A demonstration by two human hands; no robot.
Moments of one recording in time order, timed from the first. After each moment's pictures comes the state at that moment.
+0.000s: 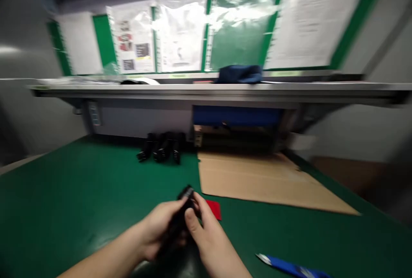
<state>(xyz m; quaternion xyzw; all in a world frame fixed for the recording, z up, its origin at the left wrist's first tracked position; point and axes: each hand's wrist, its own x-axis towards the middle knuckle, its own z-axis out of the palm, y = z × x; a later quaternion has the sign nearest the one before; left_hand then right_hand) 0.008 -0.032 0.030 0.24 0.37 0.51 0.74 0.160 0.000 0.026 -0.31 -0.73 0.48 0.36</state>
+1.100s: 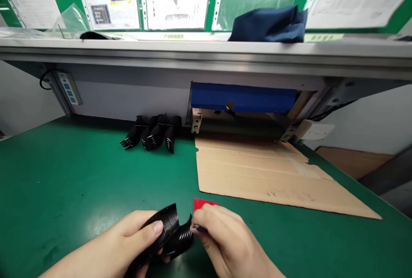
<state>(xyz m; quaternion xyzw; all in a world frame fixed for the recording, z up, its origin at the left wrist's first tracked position) -0.023 -0.035 0.046 0.44 0.54 0.35 0.62 0.190 0.074 0.018 -0.13 -0.92 0.24 0.30</state>
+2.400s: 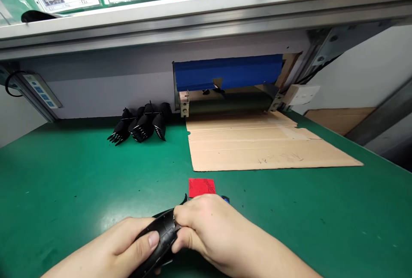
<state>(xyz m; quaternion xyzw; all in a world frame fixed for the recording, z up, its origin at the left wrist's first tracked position) -0.015 -0.035 0.056 0.60 0.57 0.18 0.53 0.185 0.063 0.018 -0.12 -0.92 0.35 0.14</state>
